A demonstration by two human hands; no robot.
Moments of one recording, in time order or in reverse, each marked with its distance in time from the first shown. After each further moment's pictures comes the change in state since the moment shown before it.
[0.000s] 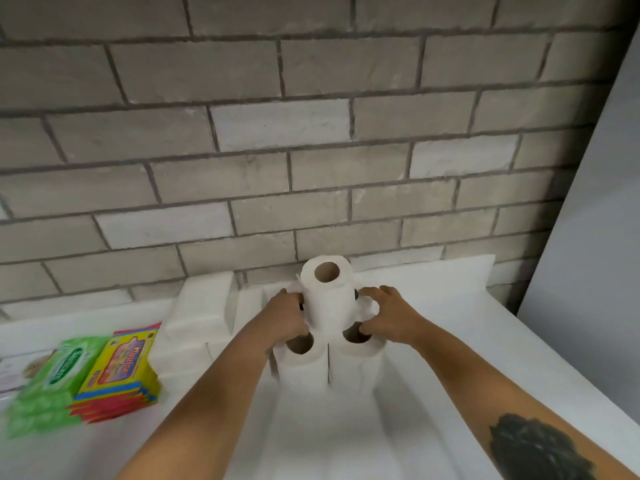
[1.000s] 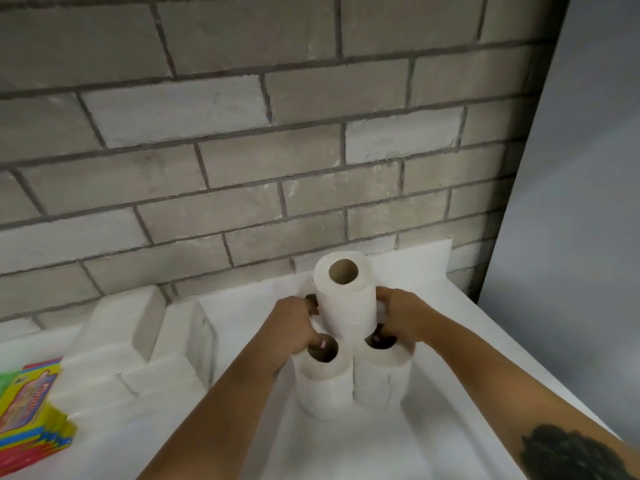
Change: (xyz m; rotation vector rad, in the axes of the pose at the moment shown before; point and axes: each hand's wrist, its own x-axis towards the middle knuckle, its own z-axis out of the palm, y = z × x) left_hand 0.036 0.082 0.065 0.054 -0.011 0.123; right_hand 0.009 0.087 -0.061 -0.162 -0.003 0.008
